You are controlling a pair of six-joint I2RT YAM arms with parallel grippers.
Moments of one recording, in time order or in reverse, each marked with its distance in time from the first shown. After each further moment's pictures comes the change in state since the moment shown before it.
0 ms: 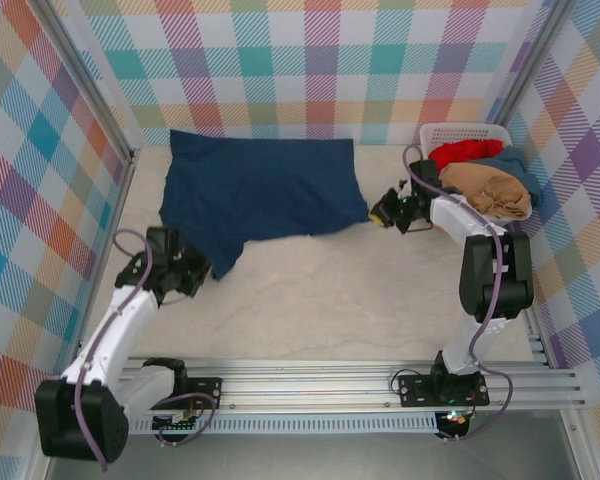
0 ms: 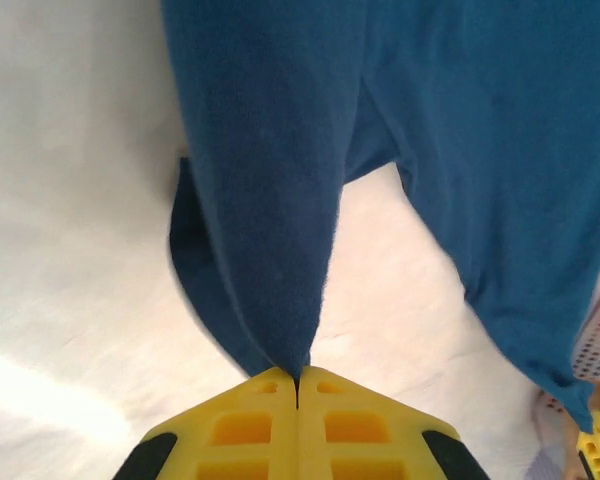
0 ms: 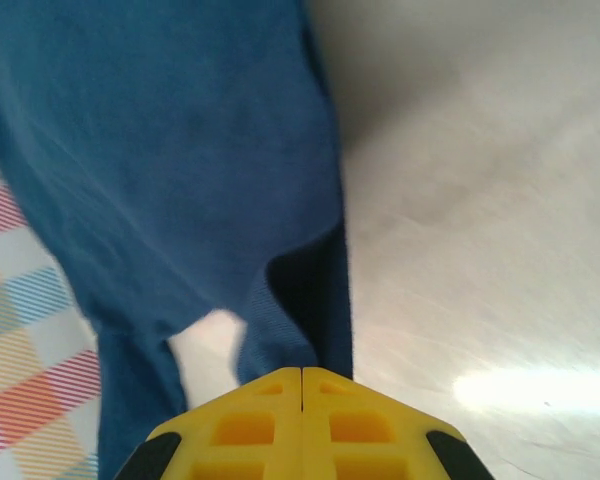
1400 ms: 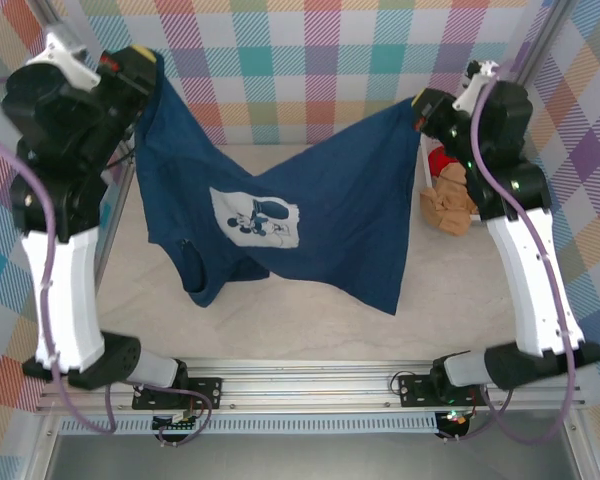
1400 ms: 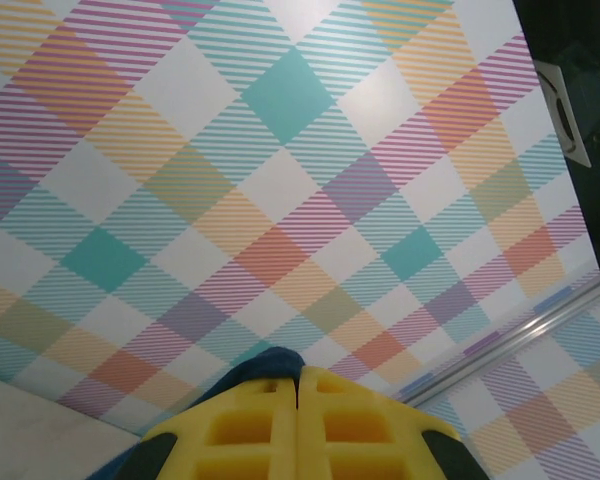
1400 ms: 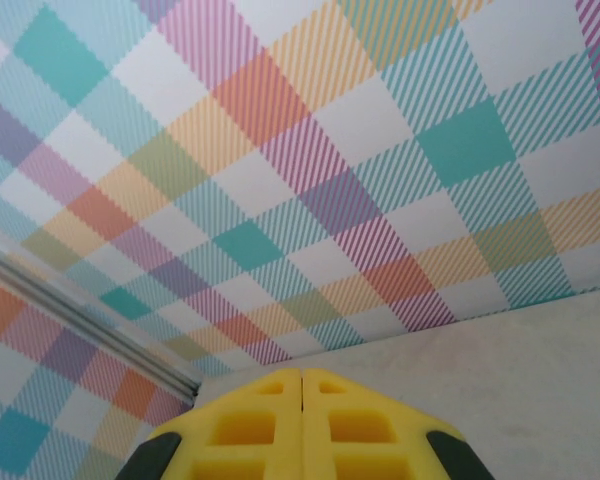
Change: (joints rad) left arm -0.089 0.540 1.693 -0.124 -0.180 0.243; right arm 0.103 -0.374 0.648 -0.103 0.478 -0.195
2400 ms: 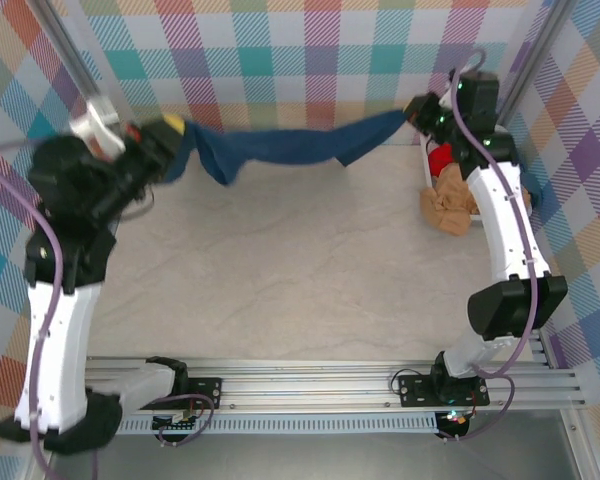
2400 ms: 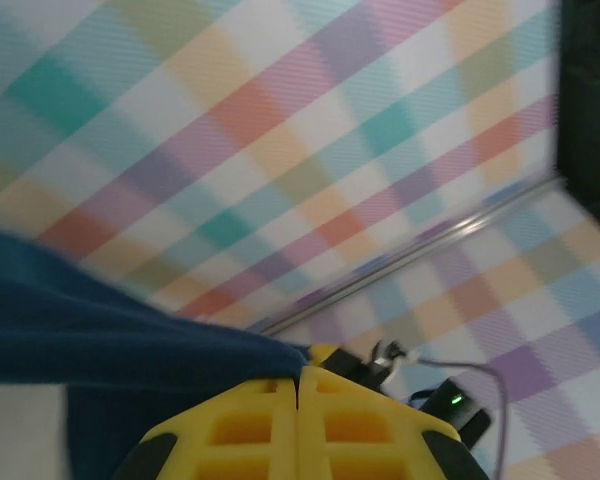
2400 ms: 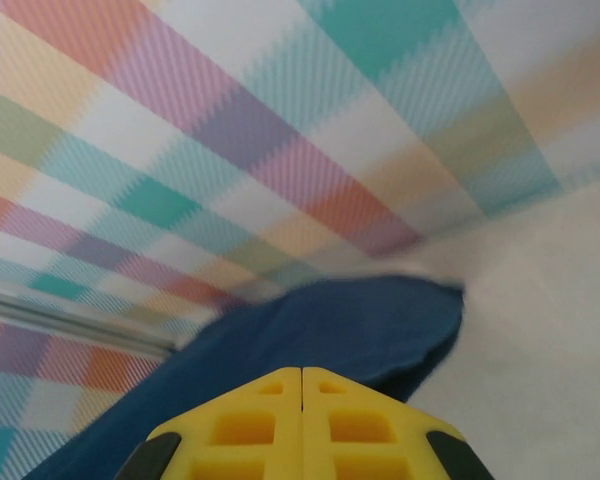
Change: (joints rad) left arm -0.025 -0.453 -0.746 0.144 0.201 -0.120; right arm -0.133 0.219 -0.075 0.021 -0.215 0.086
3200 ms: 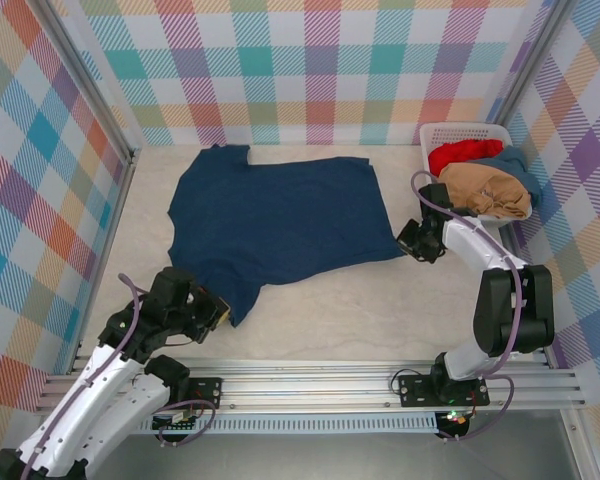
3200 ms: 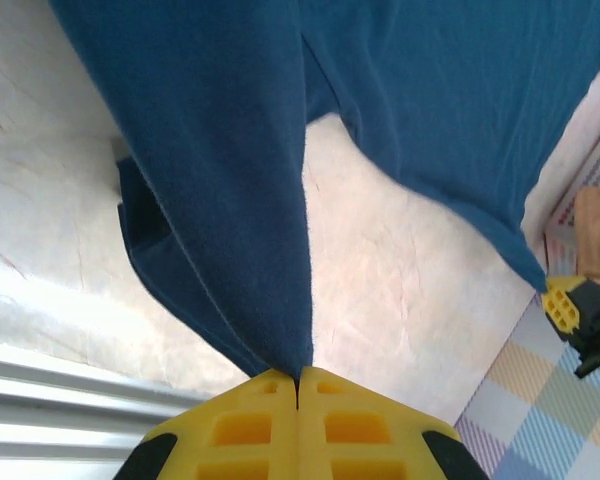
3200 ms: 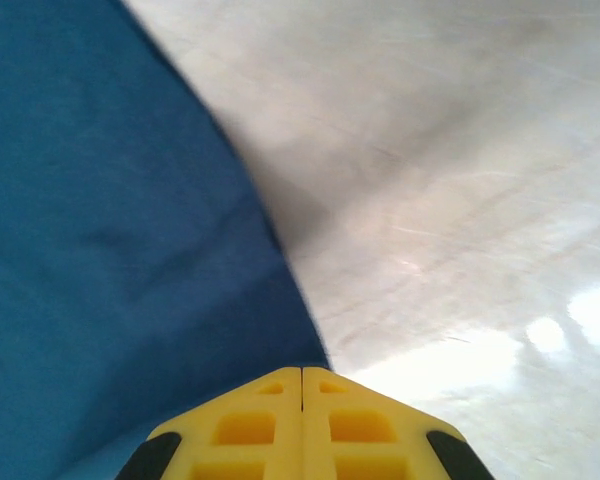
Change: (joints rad) left arm -0.273 -0.466 -0.991 -0.314 -0.019 -0.337; right arm 0.002 -0.089 -0.775 -0.151 0.199 0.011
